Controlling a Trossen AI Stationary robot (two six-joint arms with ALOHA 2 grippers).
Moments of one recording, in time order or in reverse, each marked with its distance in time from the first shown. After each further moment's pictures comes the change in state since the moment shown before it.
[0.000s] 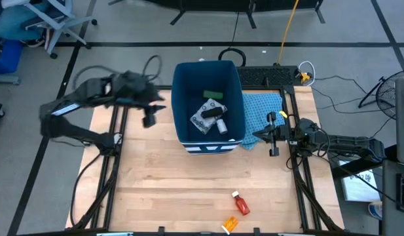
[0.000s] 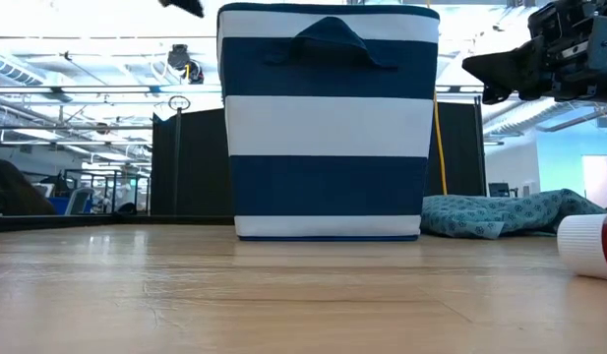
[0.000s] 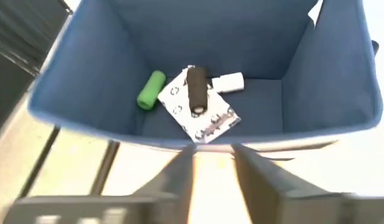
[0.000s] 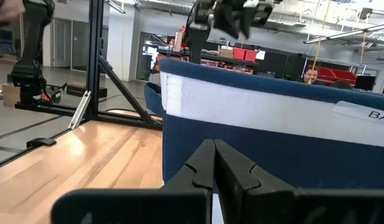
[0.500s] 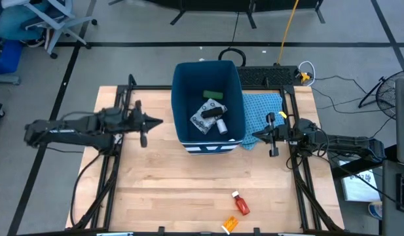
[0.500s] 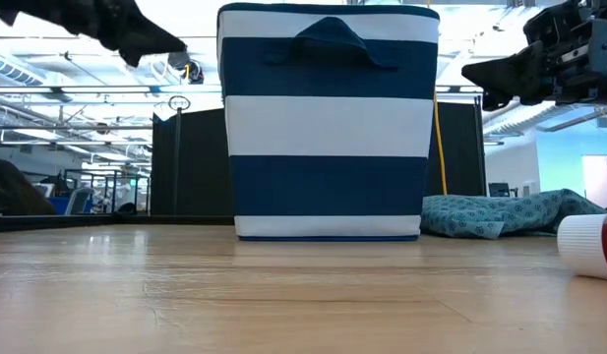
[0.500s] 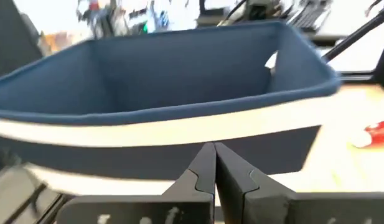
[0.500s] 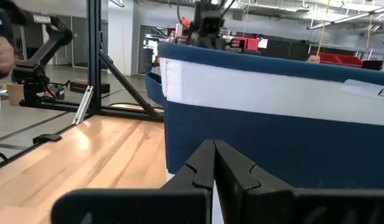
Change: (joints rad) left arm -0.165 -0.578 -0.981 0.928 -0.057 -0.057; right arm 0.000 0.000 0.000 -0.040 0.000 0.031
